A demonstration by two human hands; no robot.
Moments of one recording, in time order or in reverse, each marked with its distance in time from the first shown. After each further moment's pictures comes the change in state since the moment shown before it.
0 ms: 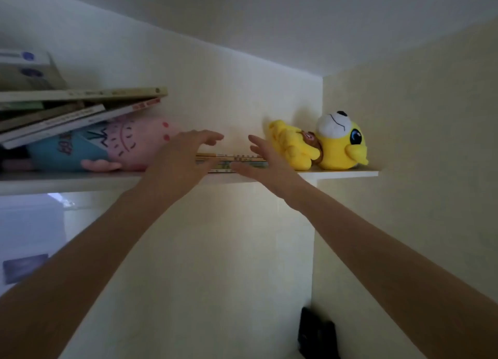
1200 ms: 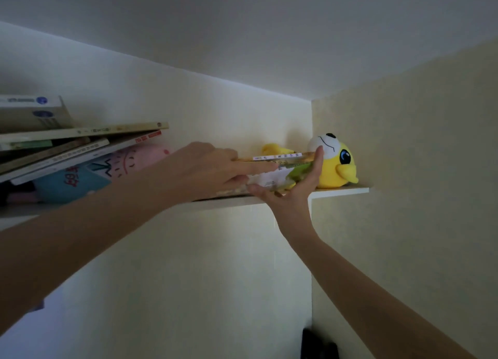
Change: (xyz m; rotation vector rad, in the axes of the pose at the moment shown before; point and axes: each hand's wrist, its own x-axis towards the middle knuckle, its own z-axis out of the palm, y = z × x) left_hand 0.031 0.026 -0.026 0.650 0.007 0.854; right_hand -0.024 0.012 0.002 0.267 0.583 -0.323
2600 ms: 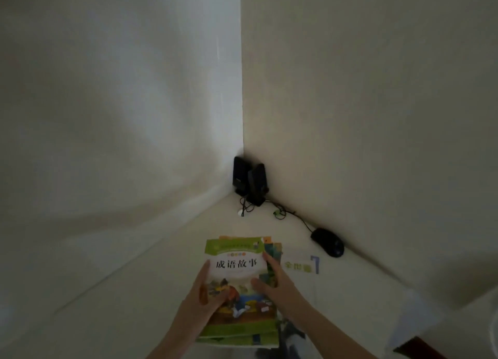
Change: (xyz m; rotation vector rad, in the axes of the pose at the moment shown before) left_hand -0.209 0.503 0.184 -1.667 -0.923 -1.515; right_hand -0.402 0.175 -0.256 -0.287 -0.339 1.387
